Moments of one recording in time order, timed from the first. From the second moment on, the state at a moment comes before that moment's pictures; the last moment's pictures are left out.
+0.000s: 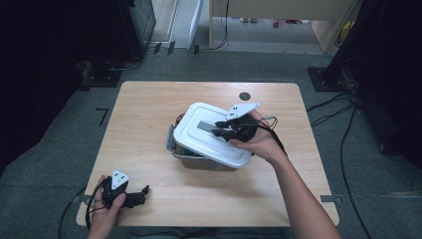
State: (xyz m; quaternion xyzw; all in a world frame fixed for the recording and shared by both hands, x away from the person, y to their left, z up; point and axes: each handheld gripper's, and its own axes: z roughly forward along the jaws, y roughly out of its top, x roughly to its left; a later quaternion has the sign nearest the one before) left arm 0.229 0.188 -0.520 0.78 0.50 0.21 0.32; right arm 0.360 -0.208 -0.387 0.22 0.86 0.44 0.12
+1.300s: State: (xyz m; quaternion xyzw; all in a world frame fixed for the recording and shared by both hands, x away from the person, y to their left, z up) left arm 0.254 0.114 -0.429 0.78 0.35 0.19 0.48; right arm 0.308 -0.311 -0.396 0.42 0.75 0.46 0.21
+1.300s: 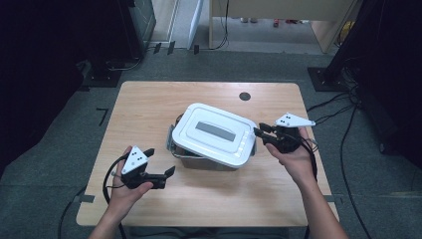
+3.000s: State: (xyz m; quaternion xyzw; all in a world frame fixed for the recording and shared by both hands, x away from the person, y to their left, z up) left arm 0.311 0.079 -0.414 0.79 0.33 0.15 0.49; right arm 0.318 -0.311 -0.415 0.47 0.74 0.44 0.21
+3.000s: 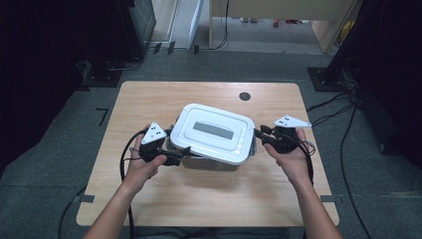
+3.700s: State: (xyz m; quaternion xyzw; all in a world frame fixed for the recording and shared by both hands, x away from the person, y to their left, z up) left arm 0.285 0.087 -0.421 0.80 0.32 0.16 0.49; right arm 0.323 -0.301 -0.414 0.45 0.75 0.44 0.21
